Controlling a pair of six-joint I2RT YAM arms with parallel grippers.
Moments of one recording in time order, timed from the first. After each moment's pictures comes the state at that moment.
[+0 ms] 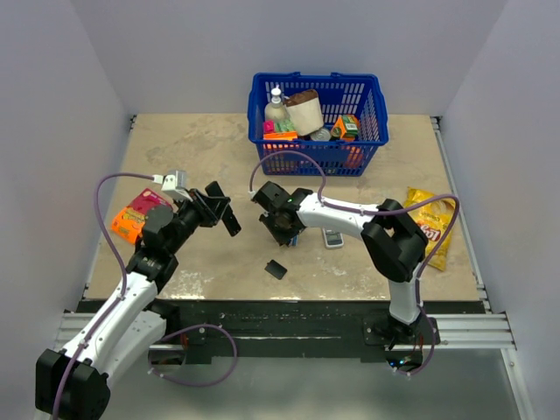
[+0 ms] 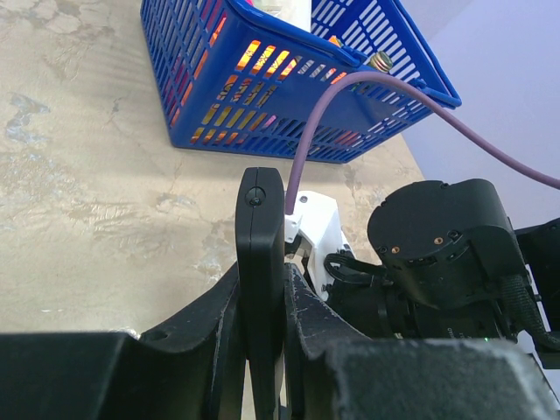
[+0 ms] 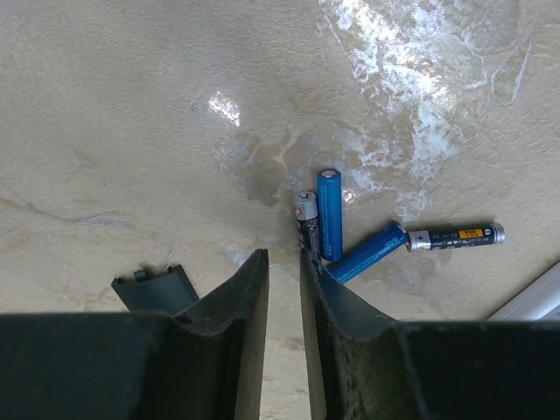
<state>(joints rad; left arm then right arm) -0.32 0.75 0.44 0.22 0.16 -0.60 0.89 1.94 1.39 -0.66 0.10 0.22</state>
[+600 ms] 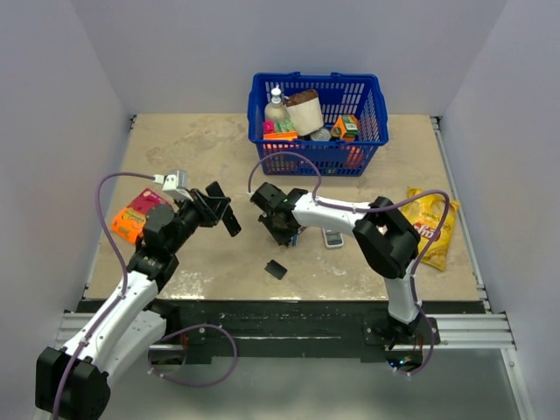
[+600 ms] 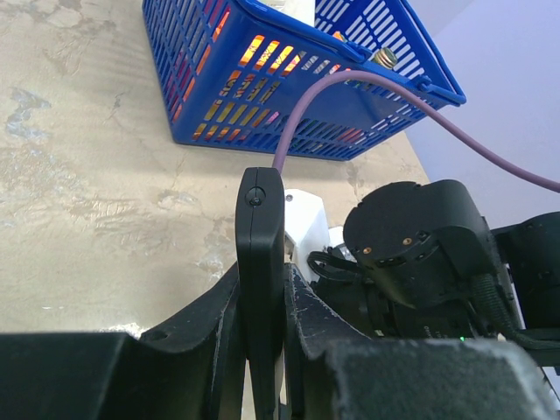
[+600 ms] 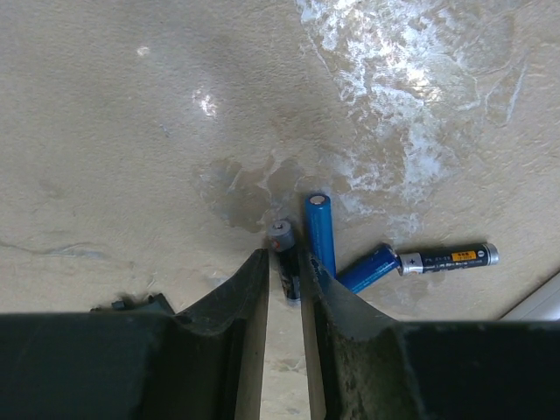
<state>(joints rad) -0.32 0.76 0.44 0.22 0.16 -0.60 0.89 2.00 1.43 -0.66 0.13 0.21</state>
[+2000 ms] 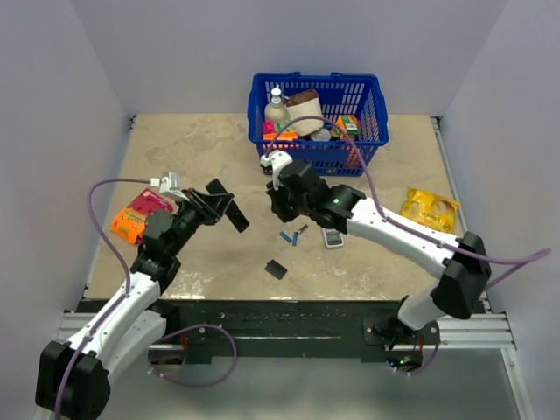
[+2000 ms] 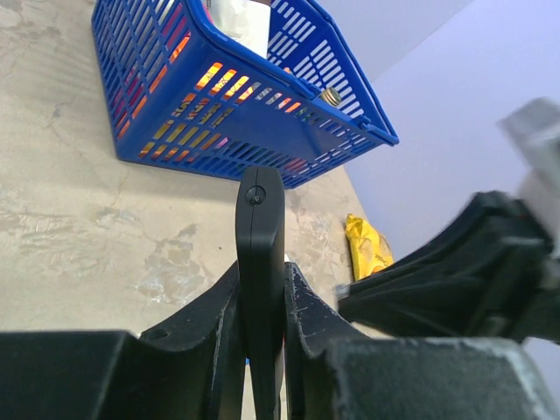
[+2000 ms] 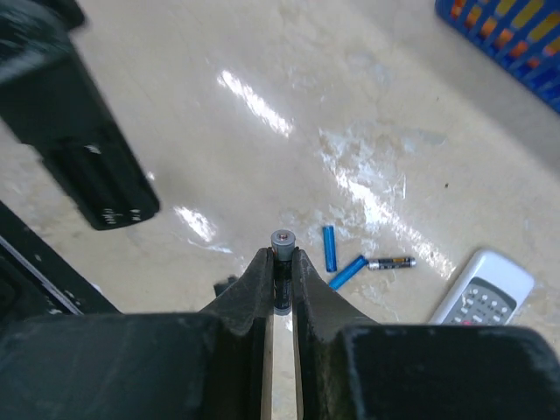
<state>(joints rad) -0.32 0.78 0.39 0.40 0.18 -0.76 0.90 1.57 1.34 -0.52 0.12 0.19</state>
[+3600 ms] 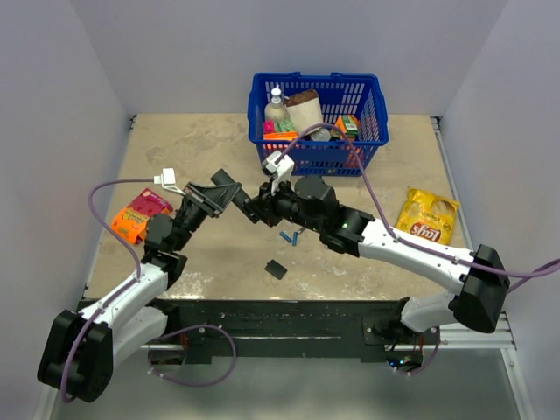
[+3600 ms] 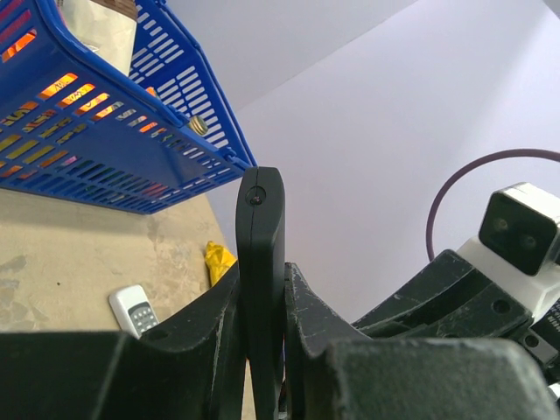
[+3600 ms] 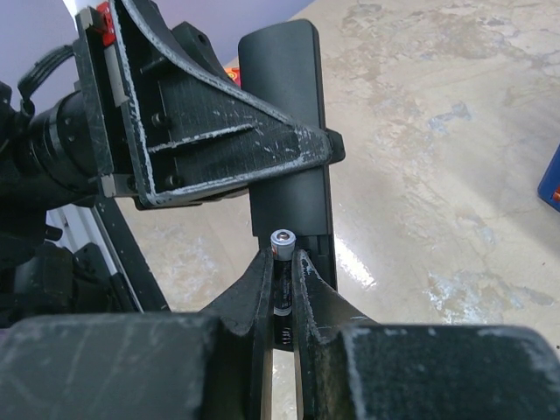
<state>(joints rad) -0.33 0.95 0.33 0.88 0.26 -1.16 0.99 1.38 1.11 0.06 0.00 0.25</state>
